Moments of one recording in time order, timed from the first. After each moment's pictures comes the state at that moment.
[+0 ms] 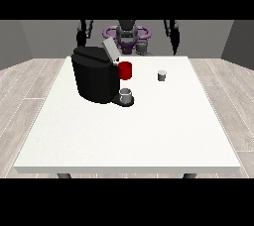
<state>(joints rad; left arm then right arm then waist) 0.01 0.15 -0.01 -1.54 0.02 -0.01 -0.01 -0.03 -0.09 -0.02 -1.53 -0.01 0.00 -0.02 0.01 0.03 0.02</state>
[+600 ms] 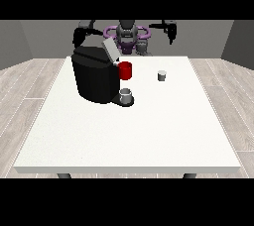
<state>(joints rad) 0.10 0.11 -0.05 -1.60 0.03 -0.07 -0.15 0.03 -0.04 -0.07 -1.51 -0.01 -0.09 -0.07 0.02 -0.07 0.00</state>
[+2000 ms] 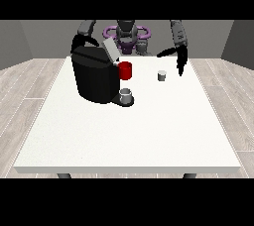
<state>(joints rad) -0.31 0.33 0.11 -1.08 -0.15 -0.13 -0.09 -0.12 -0.02 -0.03 -1.49 -0.01 -0.13 -0.07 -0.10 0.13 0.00</state>
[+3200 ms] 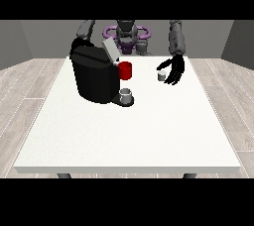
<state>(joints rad) -0.46 0.34 0.02 -0.75 -0.48 0.01 -0.15 -0.20 -0.03 -0.05 -1.36 0.01 -0.16 -0.05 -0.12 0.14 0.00</state>
